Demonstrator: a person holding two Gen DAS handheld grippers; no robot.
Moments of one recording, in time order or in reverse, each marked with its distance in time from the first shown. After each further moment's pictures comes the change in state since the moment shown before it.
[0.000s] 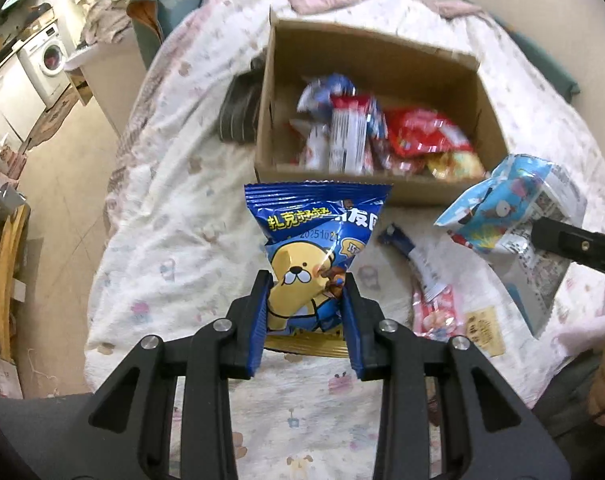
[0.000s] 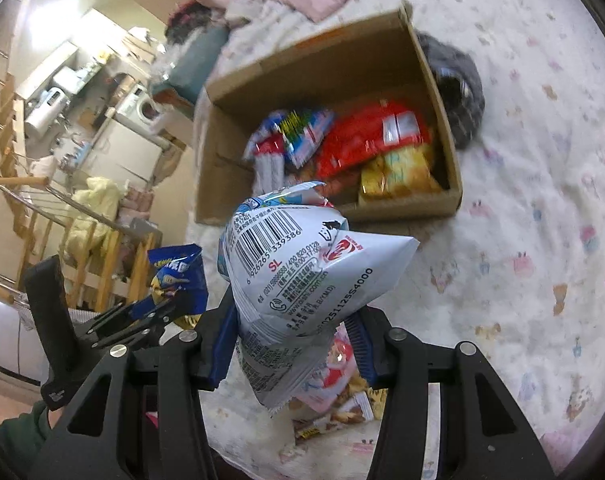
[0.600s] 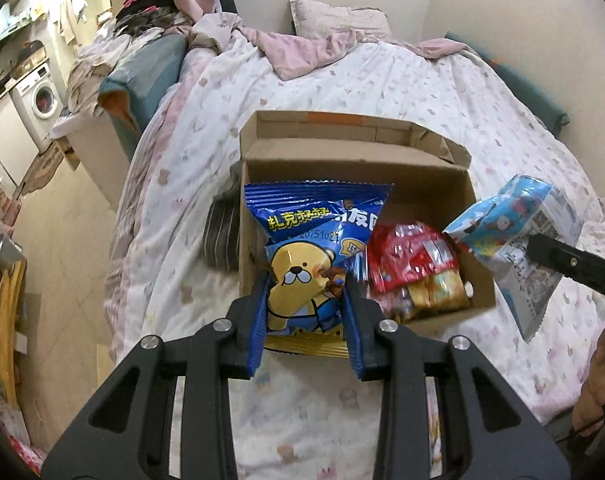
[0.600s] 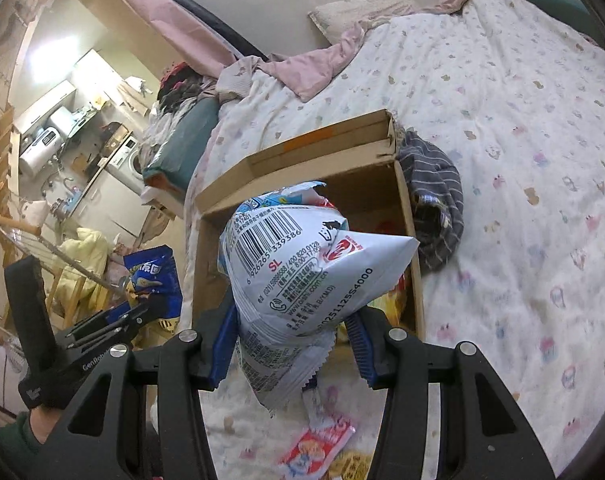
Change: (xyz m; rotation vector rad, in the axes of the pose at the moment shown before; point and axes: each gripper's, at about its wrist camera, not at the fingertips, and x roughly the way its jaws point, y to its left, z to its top) left arm -0.002 -0.014 0.122 0.051 -0.135 -0.018; right arm -0.025 -0.004 0.092 0.014 -0.196 -0.054
